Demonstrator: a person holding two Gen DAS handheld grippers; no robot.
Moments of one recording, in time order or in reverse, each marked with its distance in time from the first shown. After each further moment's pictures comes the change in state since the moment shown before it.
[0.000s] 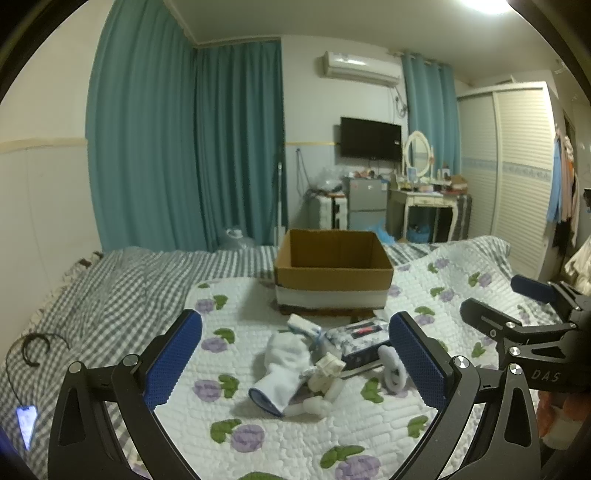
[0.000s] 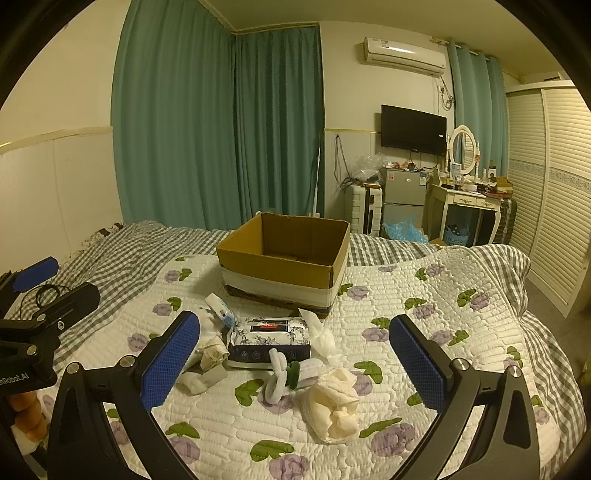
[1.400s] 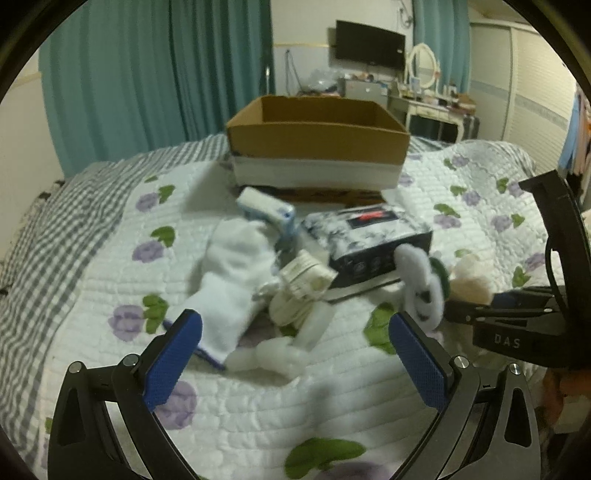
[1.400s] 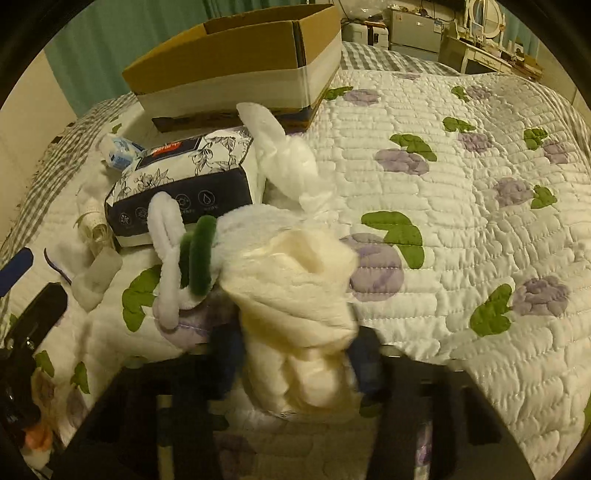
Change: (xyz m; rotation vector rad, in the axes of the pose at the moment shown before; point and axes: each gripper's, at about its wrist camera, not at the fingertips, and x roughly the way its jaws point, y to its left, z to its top) left arm 0.126 -0.035 -0.074 0.012 0.403 -0.015; right arm 0.171 -0.052 -0.085 0.094 0.657 0.045
